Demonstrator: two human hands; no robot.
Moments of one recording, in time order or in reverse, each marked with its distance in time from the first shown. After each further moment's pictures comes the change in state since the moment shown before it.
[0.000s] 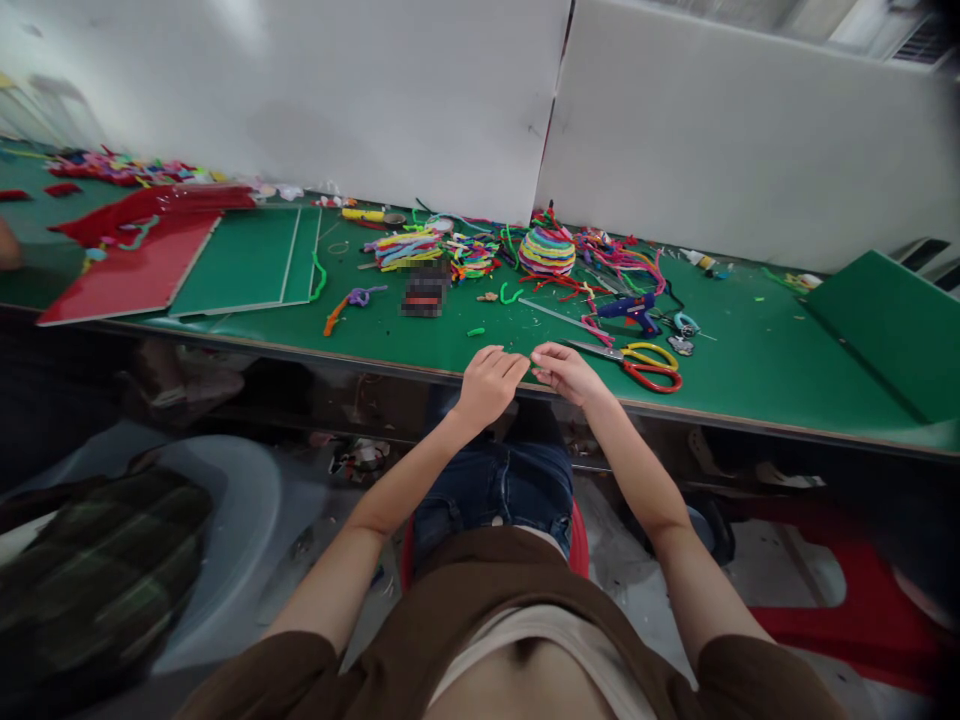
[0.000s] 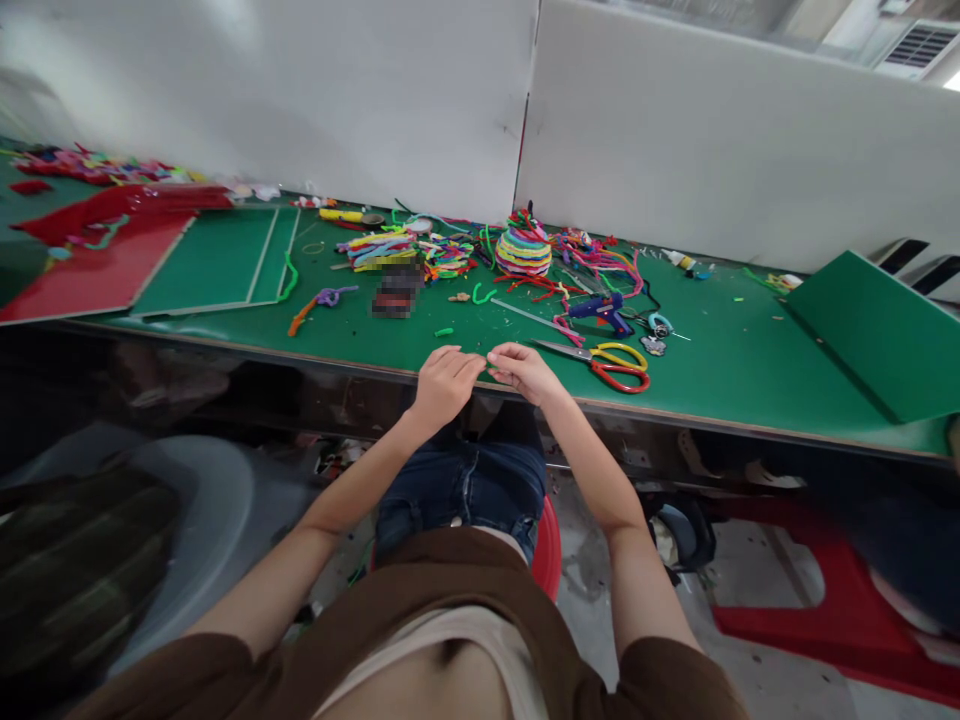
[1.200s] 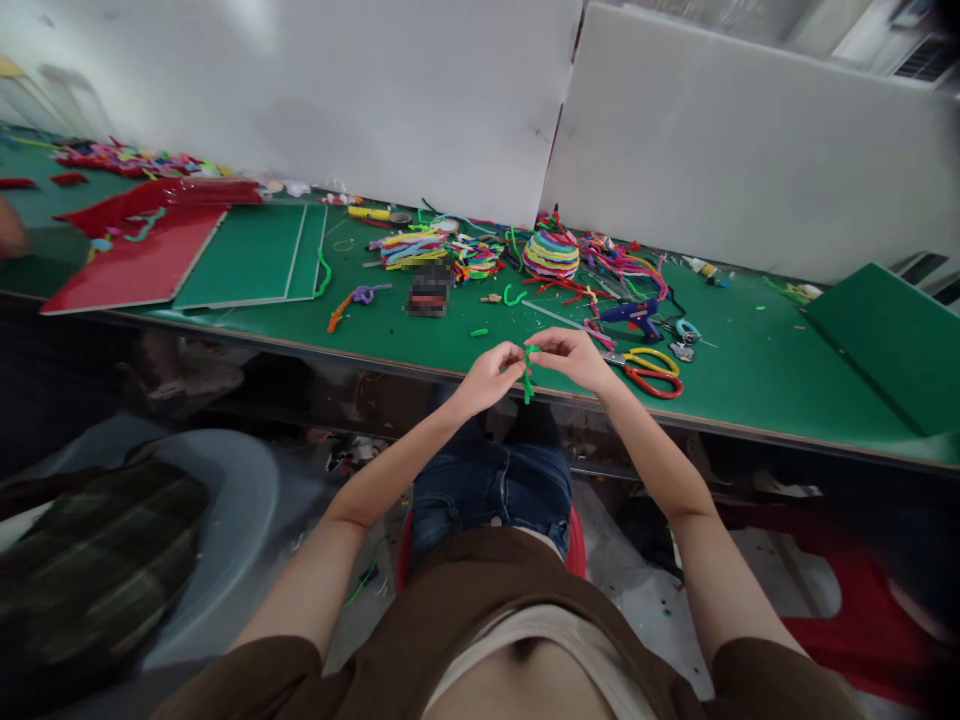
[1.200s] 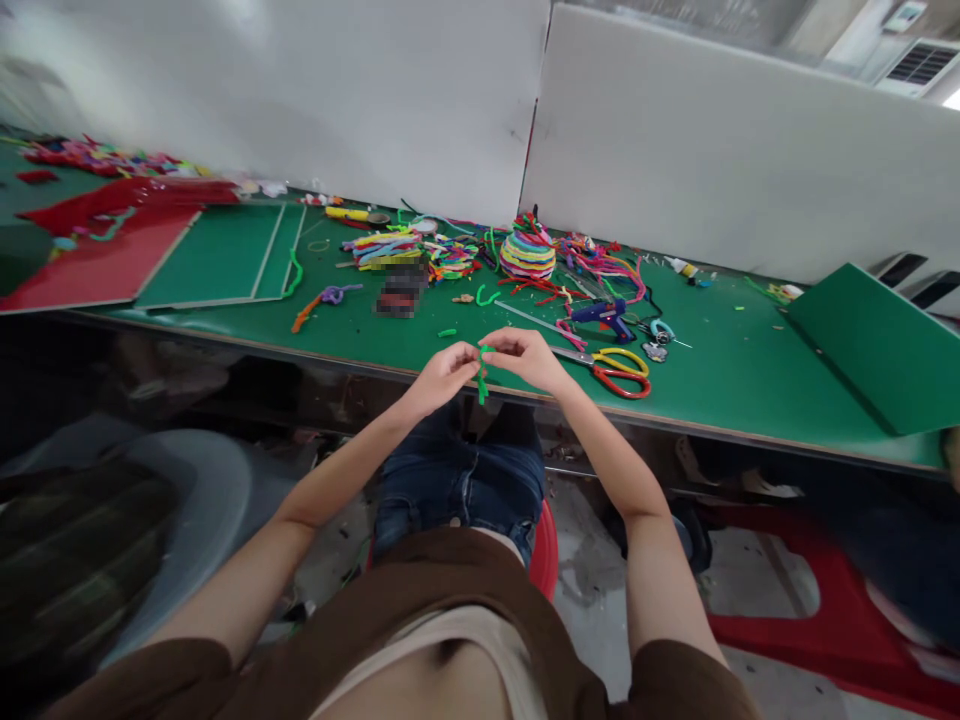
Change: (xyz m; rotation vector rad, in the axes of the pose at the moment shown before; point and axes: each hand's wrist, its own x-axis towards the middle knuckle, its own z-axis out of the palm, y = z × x) left_hand 0.024 -0.002 -0.023 -1.007 -0.285 -0.704; right_hand -0.004 -0.031 0.004 -0.638 -0.235 -0.491
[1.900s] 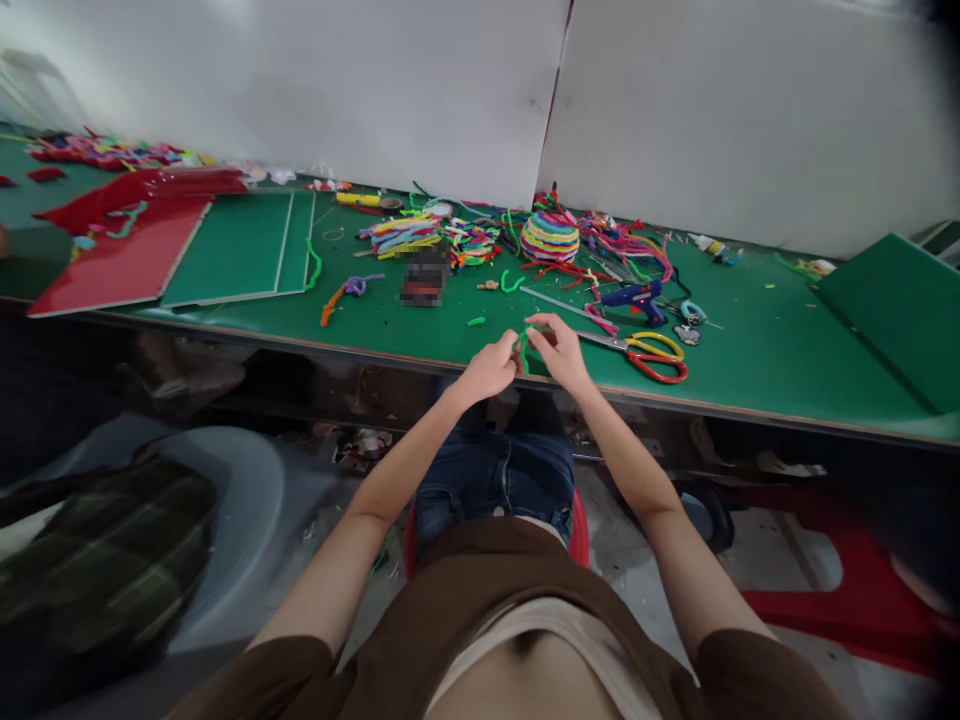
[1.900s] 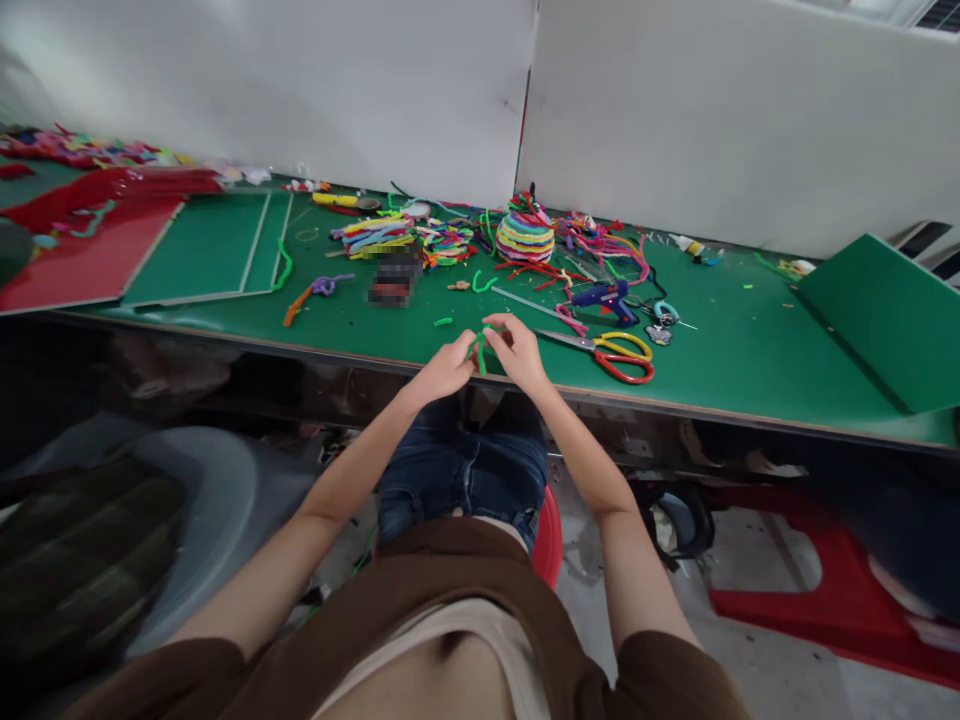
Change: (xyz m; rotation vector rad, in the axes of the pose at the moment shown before) left_hand 0.011 -0.017 0.001 0.566 -0.098 -0.030; right_hand 0.003 0.043 0.029 -0.119 0.350 -0.059
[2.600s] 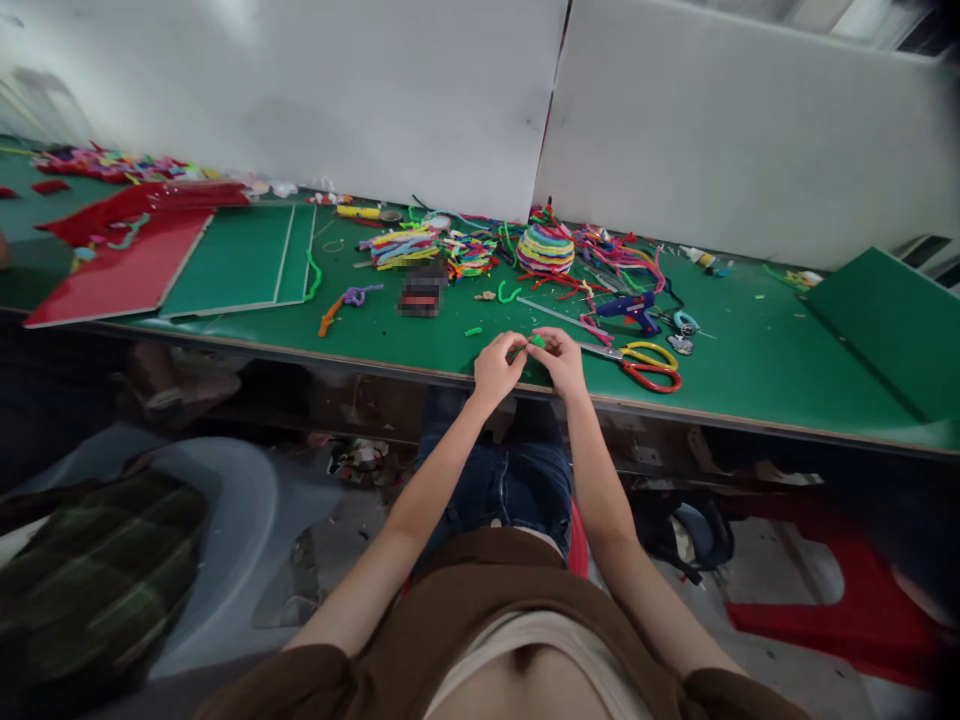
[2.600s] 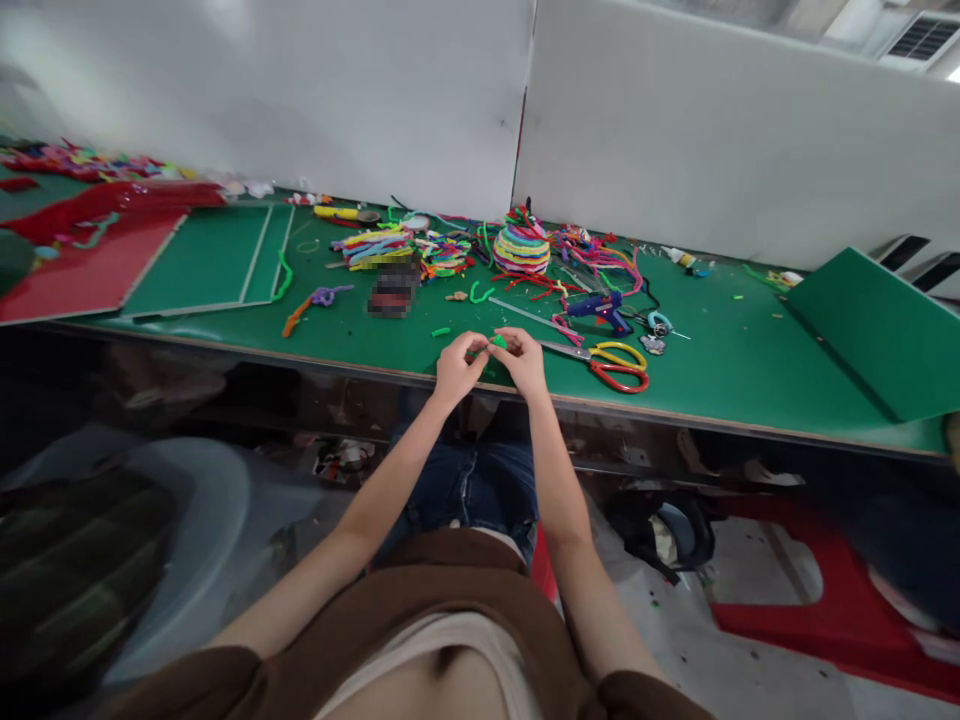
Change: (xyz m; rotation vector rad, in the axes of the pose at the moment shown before) left_hand 0.024 -0.009 0.036 -0.224 0.444 0.063; right_hand 0.003 0.026 -0.002 0.262 0.152 0.156
